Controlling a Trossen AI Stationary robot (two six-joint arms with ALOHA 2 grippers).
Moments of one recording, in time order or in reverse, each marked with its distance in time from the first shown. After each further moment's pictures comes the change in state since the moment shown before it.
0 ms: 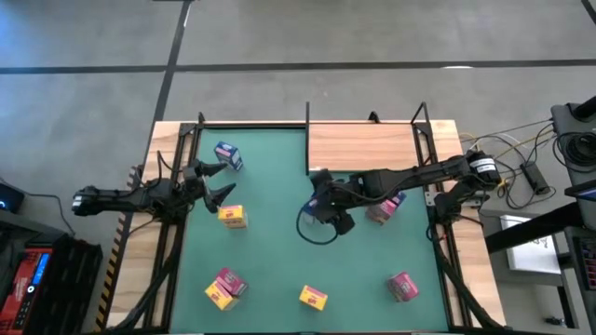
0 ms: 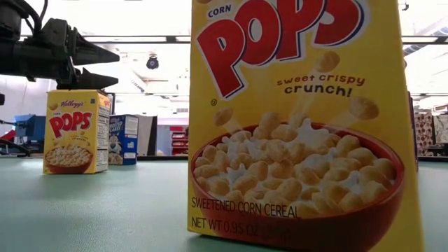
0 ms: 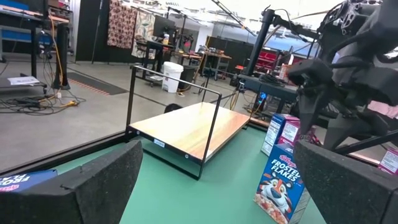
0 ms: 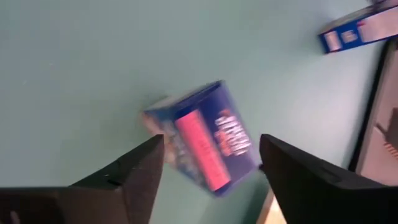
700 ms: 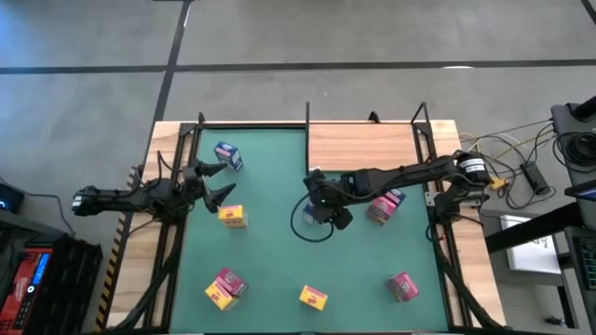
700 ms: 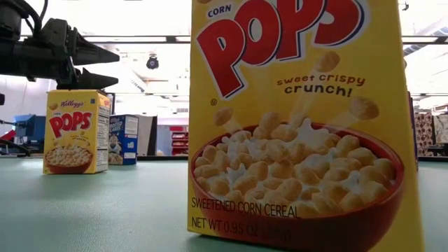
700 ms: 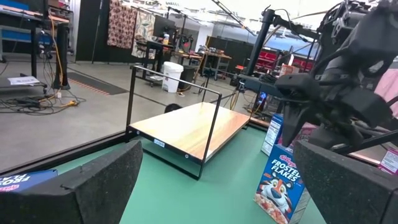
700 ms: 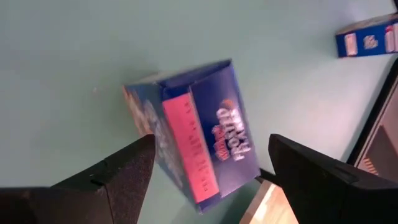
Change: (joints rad) left arm 0.000 0.000 0.000 0.000 0.000 0.000; right arm -0.049 0.083 0.013 -0.002 0.001 -0.197
